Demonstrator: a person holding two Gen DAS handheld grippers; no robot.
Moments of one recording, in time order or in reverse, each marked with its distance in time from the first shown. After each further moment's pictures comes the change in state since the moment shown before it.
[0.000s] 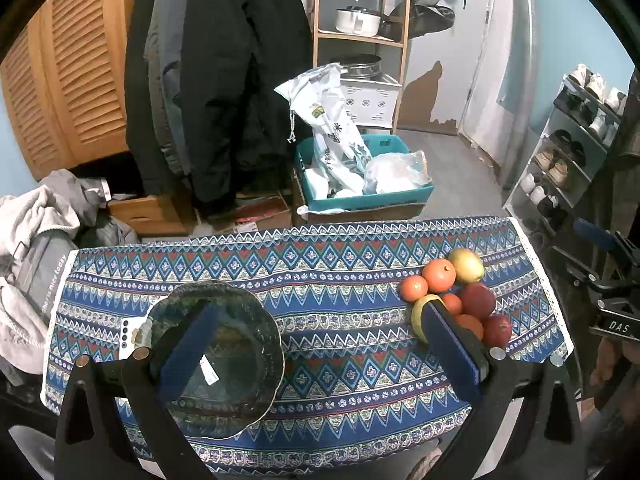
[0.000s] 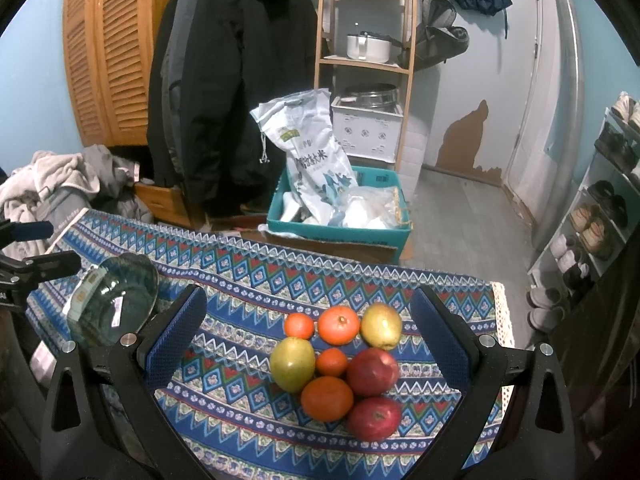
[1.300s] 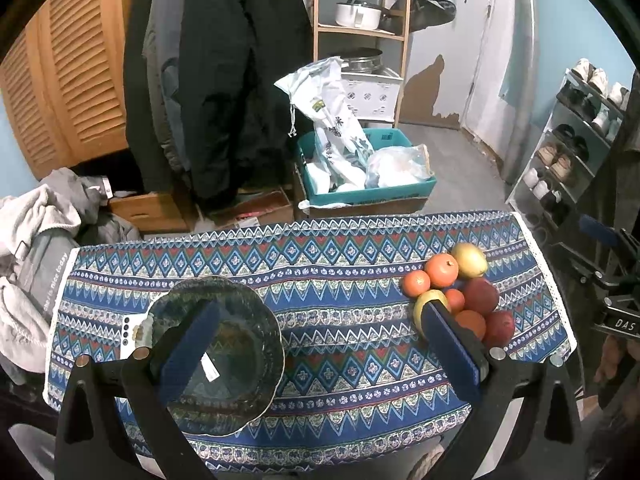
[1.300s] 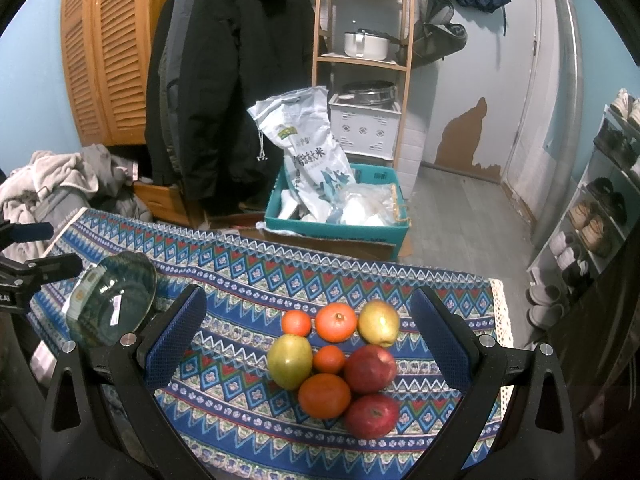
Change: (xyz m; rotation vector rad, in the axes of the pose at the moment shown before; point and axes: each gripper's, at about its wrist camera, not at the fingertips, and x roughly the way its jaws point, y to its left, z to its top) left arm 0.006 -0.003 0.000 0.002 0.022 0.014; right arm 0.000 -0.003 -0.003 0.002 0.008 0.000
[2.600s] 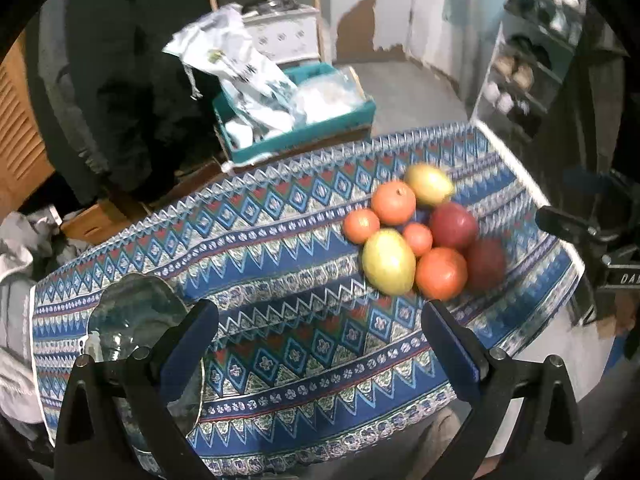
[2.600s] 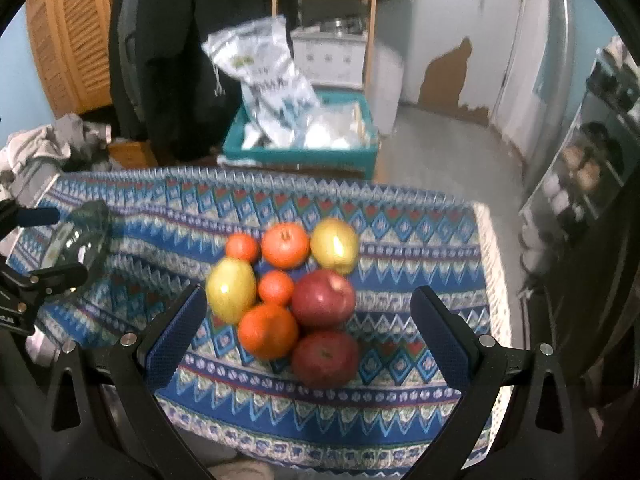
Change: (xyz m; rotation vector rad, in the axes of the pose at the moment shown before) left arm 0.078 -0.093 -0.032 0.257 0.178 -0.081; right arm 0.038 -0.076 -0.065 0.069 0.239 -0.018
